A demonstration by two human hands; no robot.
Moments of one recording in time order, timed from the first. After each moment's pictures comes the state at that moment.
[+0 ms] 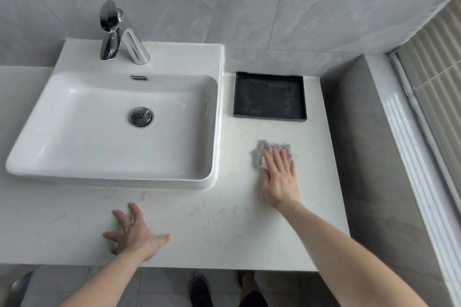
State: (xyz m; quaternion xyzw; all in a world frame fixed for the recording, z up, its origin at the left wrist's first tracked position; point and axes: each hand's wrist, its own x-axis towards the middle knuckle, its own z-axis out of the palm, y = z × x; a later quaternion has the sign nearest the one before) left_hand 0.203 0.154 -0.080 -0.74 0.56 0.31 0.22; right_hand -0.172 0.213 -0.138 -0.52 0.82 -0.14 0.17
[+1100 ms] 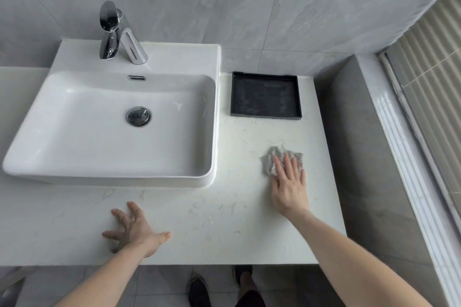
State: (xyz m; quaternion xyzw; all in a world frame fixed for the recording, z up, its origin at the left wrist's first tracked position) left_hand 0.204 0.152 -0.088 -0.74 0.55 0.31 0.22; right_hand -0.179 0.254 -0.131 -0.48 0.85 -0.12 0.17
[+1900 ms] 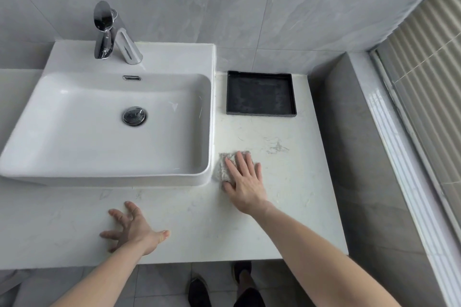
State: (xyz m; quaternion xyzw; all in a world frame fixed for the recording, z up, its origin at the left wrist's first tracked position) left_hand 0.202 0.150 -0.086 -0.74 0.55 0.32 0.23; right_hand -0.094 0.206 -0.123 -0.59 0.78 -0.07 0.23
